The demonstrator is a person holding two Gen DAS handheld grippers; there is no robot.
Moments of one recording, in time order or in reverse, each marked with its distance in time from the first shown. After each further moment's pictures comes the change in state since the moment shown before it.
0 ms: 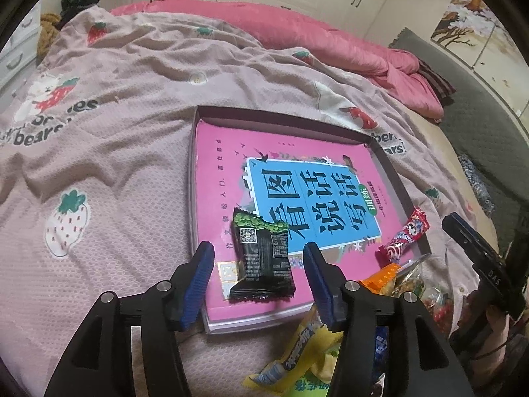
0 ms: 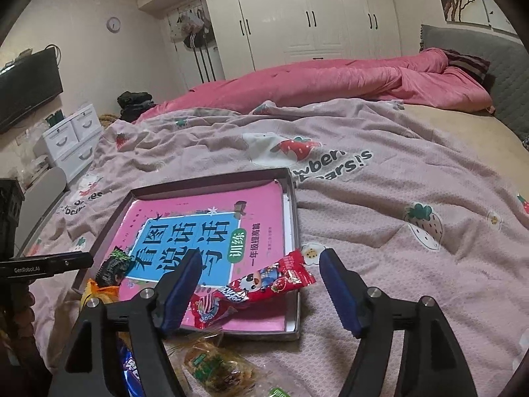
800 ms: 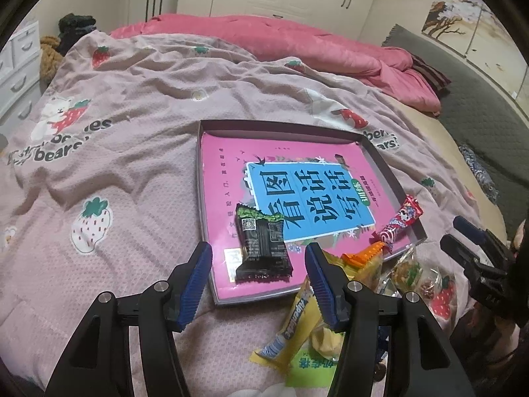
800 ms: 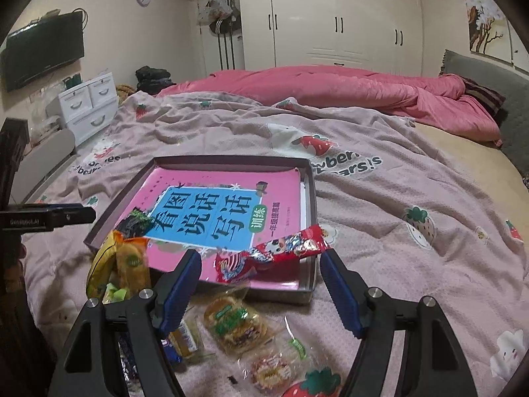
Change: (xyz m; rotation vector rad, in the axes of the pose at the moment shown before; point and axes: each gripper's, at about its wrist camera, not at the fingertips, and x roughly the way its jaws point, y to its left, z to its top) left arm -0.032 -0.009 -0.014 0.067 -0.044 0.040; right arm -0.032 0.035 -0.023 -0.159 0.030 -0.022
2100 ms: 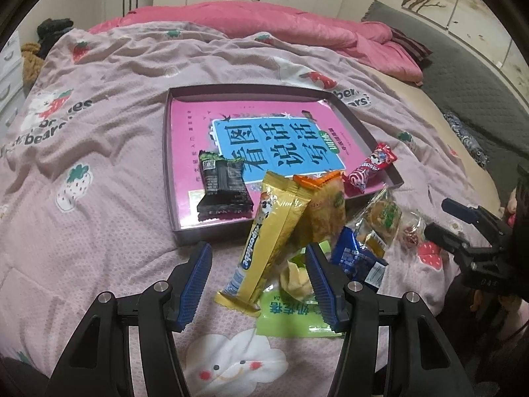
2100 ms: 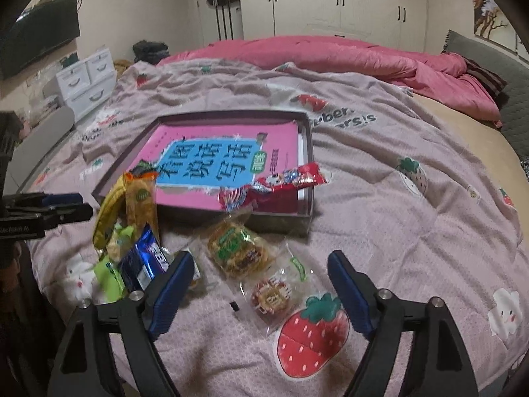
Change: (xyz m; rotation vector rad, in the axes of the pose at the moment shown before) left arm -0.011 -0.030 -0.046 0.078 0.082 -0.035; right arm -0.015 0.001 -0.039 -0.008 0.170 -0.004
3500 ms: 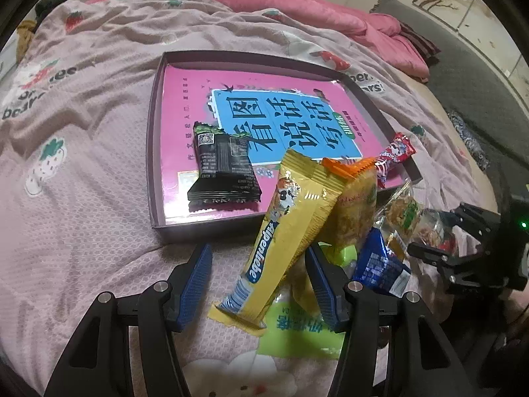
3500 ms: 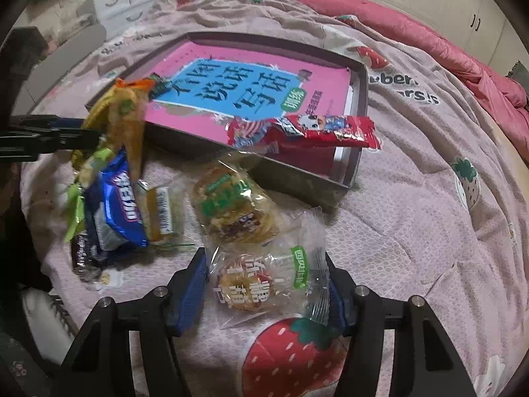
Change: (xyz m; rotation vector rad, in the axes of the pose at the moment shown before) left arm 0.047 0.012 0.003 -0.052 0.076 -0.045; right arm 0.056 0.002 -0.004 -0.247 0.218 0.102
